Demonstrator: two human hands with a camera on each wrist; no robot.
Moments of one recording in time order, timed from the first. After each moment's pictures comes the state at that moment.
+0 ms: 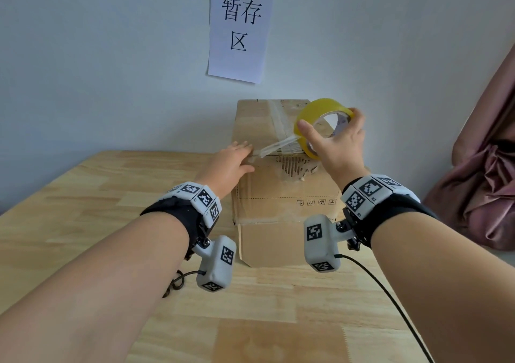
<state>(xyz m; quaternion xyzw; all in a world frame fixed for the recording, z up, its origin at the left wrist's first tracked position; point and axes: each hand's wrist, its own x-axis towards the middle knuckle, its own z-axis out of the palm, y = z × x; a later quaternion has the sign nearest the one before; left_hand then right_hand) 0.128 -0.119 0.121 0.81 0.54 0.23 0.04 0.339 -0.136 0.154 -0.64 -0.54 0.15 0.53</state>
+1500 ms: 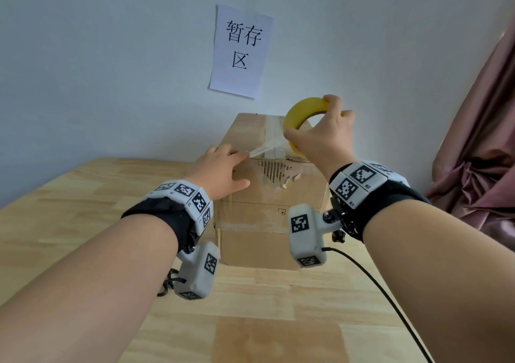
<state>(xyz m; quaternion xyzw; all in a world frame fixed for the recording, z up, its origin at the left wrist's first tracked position) 0.100 -0.158 0.126 0.81 0.57 0.14 -0.04 0.300 -0.168 0.181 -0.65 -0.58 0.05 0.49</state>
